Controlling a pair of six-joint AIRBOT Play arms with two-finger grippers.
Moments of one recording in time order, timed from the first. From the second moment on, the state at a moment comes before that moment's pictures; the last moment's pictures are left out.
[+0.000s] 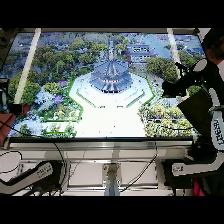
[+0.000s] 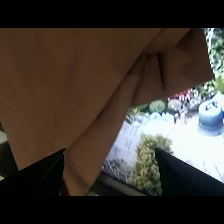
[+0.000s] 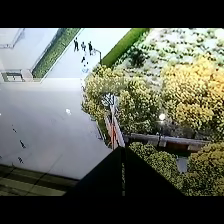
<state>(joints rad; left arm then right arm) 0.40 -1.22 0.94 2.11 -0.92 -1.50 -0.14 -1.54 1.39 -1.23 1.45 1.52</state>
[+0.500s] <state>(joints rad) 0.46 -1.41 0.94 2.17 -0.69 -1.54 -0.14 -1.54 1.39 -1.23 1.45 1.52</state>
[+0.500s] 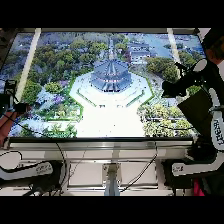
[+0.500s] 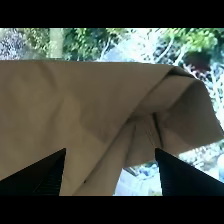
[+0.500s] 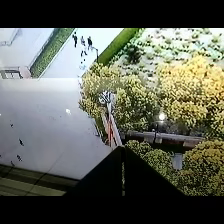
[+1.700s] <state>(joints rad) 0.03 -1.26 1.41 1.45 -0.79 -1.49 -0.14 -1.54 1.39 -1.24 1.43 1.57</state>
